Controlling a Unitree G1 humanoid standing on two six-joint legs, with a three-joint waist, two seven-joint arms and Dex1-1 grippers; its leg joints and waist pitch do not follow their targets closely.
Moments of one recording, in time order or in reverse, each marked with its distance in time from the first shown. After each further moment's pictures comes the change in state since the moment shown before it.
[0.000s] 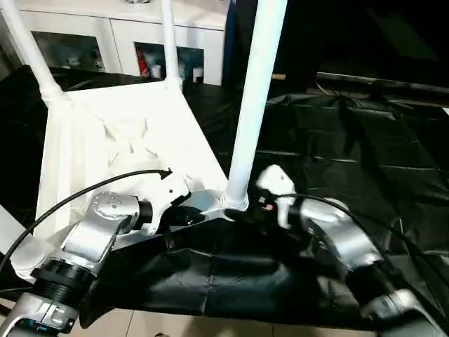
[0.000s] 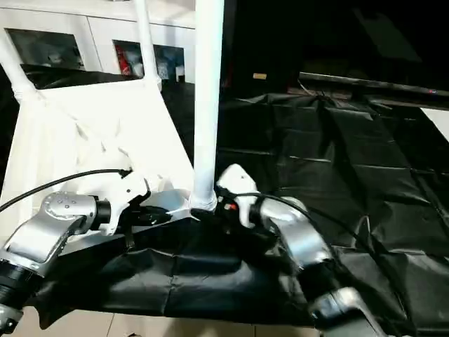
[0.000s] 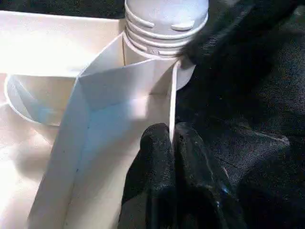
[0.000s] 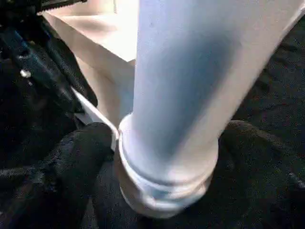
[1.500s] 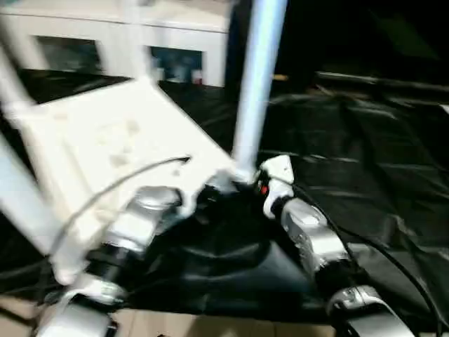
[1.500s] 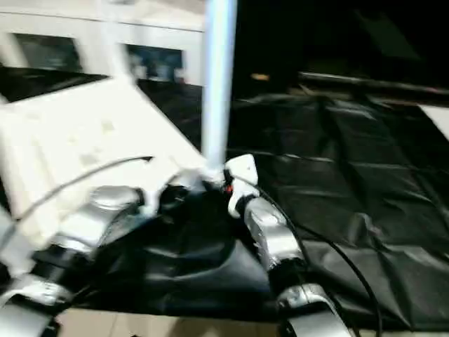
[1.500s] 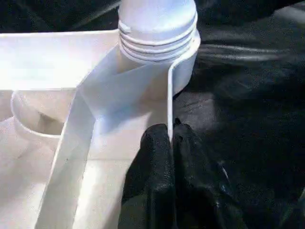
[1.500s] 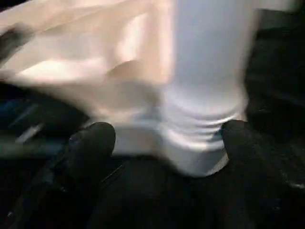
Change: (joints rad) left arm -0.122 -0.198 0.033 0.196 0.090 -0.021 0.292; right arm 0.003 0.175 -0.137 0.142 0.024 -0.048 -0.218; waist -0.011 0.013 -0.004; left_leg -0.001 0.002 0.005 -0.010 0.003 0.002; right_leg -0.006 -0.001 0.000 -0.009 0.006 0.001
